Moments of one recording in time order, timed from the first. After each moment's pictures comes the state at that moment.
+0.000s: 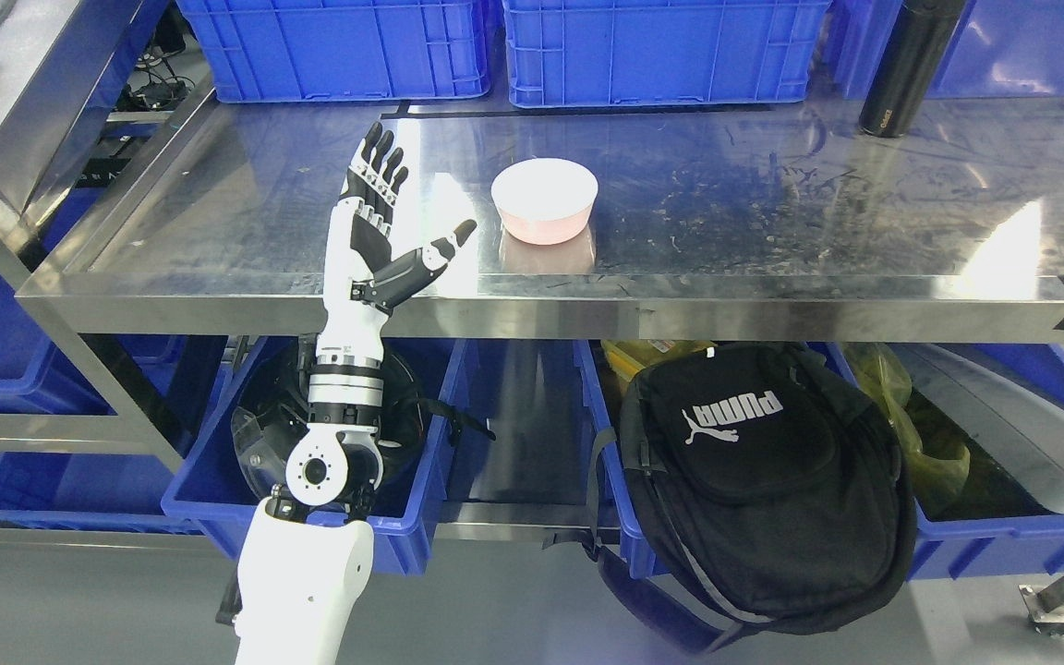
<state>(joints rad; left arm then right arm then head) -0.14 0.00 -0.11 -1.60 0.18 -0.29 0.05 0.00 0.00 0.05 0.00 0.05 -0.08 -0.03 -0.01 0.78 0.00</state>
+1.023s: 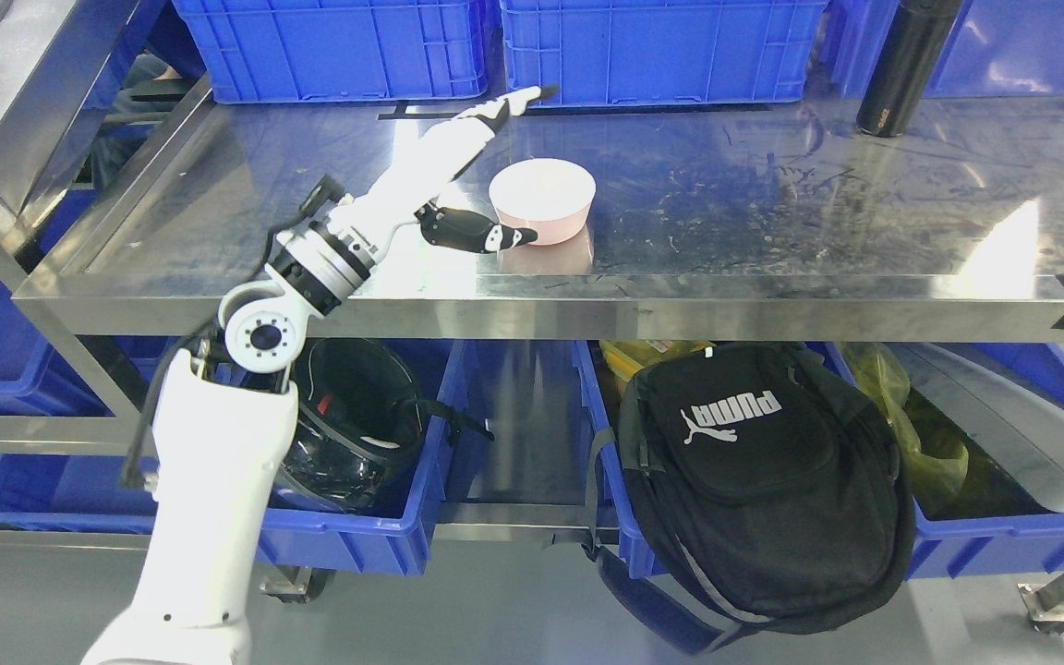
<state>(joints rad) -0.50 0.20 -0.13 -1.61 -0.50 -0.29 -0.62 0.00 0.00 0.05 0.00 0.05 -0.08 -0.03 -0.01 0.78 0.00</state>
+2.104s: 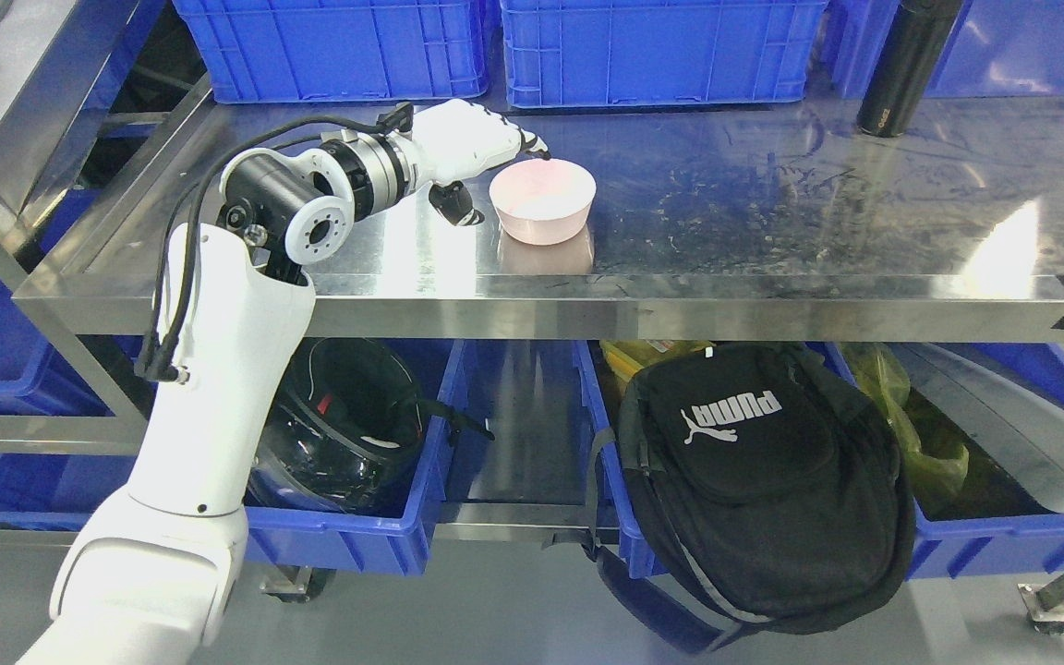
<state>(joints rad) -0.74 0.20 -0.29 -1.50 -1.03 -0.29 -0.90 0.00 0.00 0.05 0.00 0.05 -0.08 -0.03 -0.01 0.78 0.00</state>
